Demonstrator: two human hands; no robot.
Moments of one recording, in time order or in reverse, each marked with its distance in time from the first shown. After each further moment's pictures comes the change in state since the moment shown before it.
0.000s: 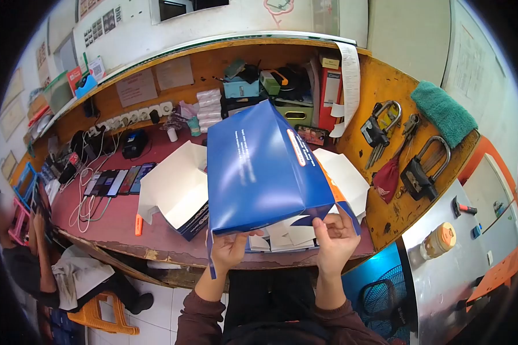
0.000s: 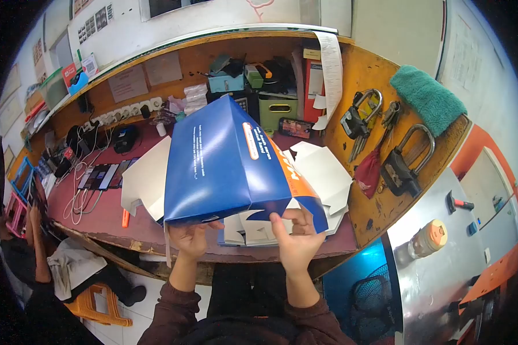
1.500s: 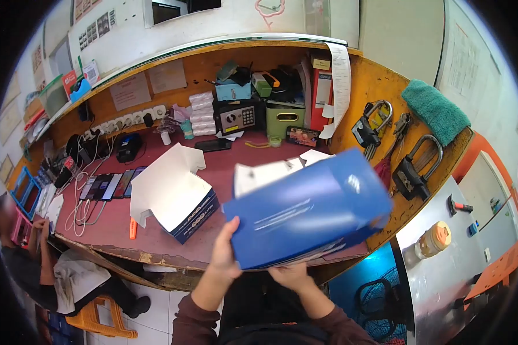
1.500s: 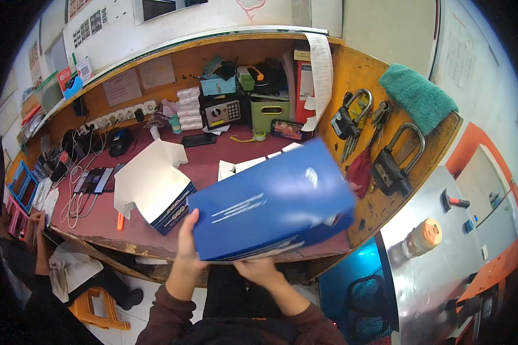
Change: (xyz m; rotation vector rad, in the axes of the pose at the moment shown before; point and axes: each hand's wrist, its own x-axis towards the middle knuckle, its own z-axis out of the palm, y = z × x) left_hand 0.006 0.013 0.024 -0.715 0.427 -0.945; right_hand -0.053 0.069 -0.026 -0.387 -0.612 -0.513
